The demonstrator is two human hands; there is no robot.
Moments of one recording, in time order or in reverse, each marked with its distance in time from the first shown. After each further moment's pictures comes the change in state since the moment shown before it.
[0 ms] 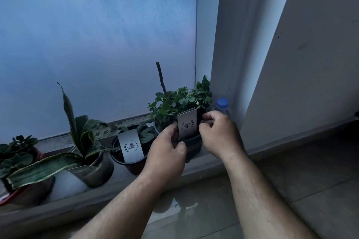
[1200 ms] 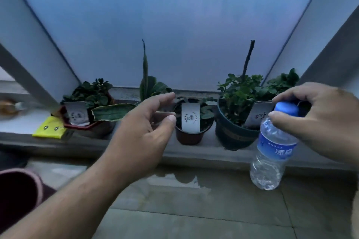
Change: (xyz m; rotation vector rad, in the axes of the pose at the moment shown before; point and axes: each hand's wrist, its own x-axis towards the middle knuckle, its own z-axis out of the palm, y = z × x) left_hand -0.081 -0.021 -0.148 0.098 0.291 0.030; right_hand -0.040 -0.084 -0.054 -0.403 -0.167 -0.442
